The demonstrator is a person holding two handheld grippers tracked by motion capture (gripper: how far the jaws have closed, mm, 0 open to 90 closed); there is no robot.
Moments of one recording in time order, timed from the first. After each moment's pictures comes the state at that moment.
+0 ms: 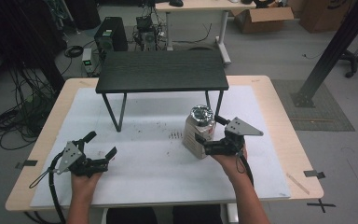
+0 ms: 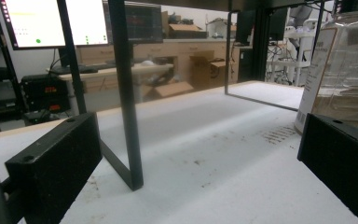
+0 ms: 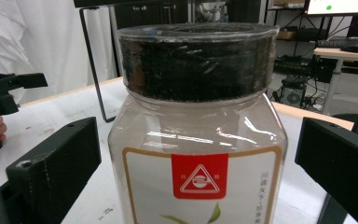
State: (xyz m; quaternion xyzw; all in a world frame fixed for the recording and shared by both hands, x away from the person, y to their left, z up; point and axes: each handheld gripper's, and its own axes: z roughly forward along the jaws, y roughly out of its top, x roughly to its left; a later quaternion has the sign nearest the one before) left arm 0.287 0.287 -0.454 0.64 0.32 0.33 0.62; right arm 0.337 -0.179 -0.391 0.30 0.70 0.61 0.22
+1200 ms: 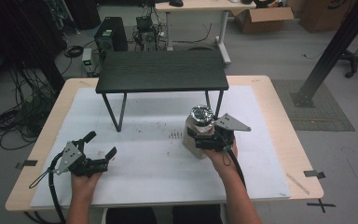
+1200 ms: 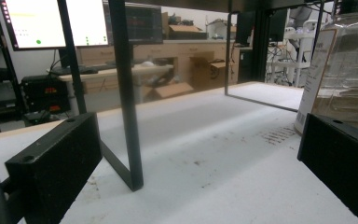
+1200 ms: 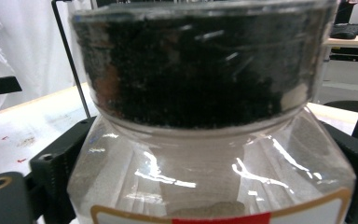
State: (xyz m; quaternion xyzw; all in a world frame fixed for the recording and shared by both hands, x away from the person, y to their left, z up) left arm 0.287 0.287 -0.454 0.63 0.32 0.33 0.62; right arm 0.351 -0.155 -0.396 0.33 0.69 0.60 0.22
